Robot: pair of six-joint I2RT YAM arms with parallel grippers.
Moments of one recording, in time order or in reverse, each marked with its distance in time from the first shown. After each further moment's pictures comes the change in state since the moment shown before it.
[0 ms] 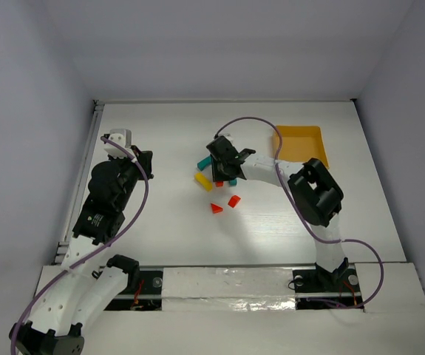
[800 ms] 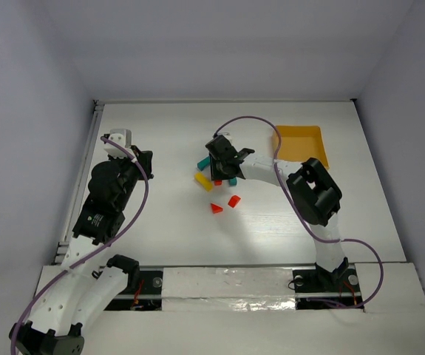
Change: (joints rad) left arm 0.000 0.000 0.000 0.000 0.000 0.000; right arm 0.000 0.024 0.016 0.018 0.003 0.005
